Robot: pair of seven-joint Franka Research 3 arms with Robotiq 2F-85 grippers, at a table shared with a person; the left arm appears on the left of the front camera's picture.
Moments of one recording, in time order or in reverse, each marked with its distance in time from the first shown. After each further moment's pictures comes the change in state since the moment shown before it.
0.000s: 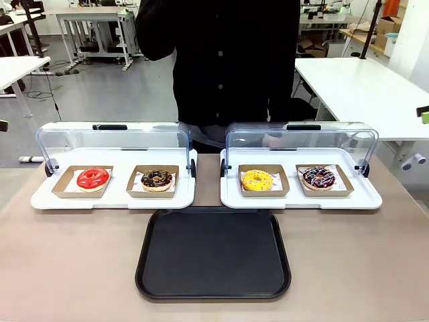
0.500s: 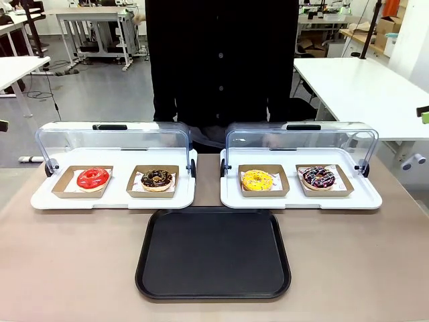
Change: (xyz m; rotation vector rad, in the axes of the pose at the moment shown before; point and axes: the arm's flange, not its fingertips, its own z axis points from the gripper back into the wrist) left arm 0.000 0.000 0.000 0.000 0.000 0.000; right arm 0.000 0.000 0.000 0.000 0.000 0.000
